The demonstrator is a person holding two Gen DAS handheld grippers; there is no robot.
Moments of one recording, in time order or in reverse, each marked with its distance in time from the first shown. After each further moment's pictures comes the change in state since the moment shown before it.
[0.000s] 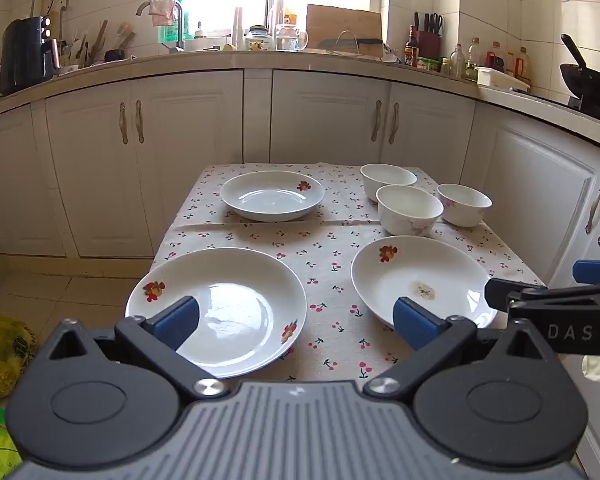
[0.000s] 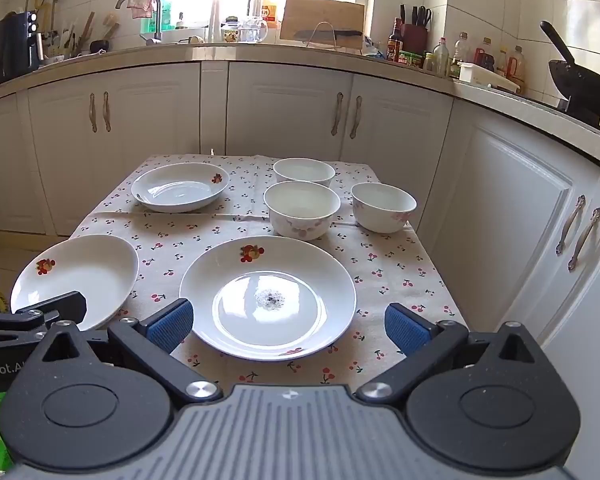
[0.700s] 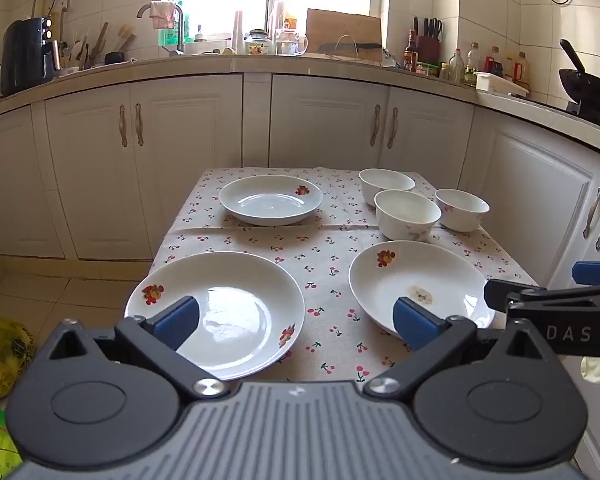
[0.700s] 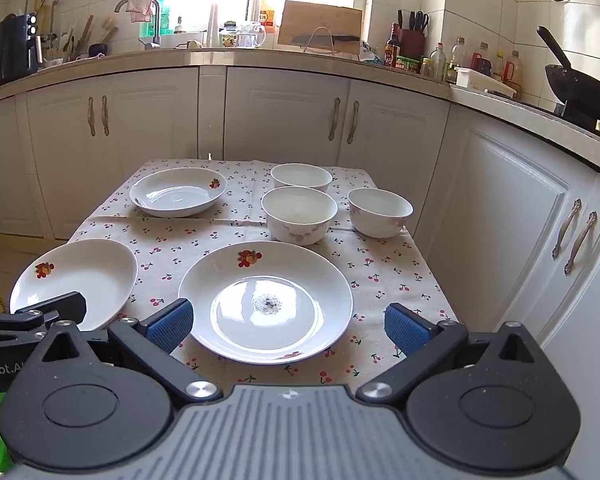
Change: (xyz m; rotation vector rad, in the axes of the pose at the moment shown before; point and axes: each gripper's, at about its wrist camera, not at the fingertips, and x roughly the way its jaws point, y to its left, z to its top) left arm -0.005 0.000 0.002 -0.010 -0.003 -0.014; right arm -0.004 0.001 0.000 -0.001 -0.019 -0.006
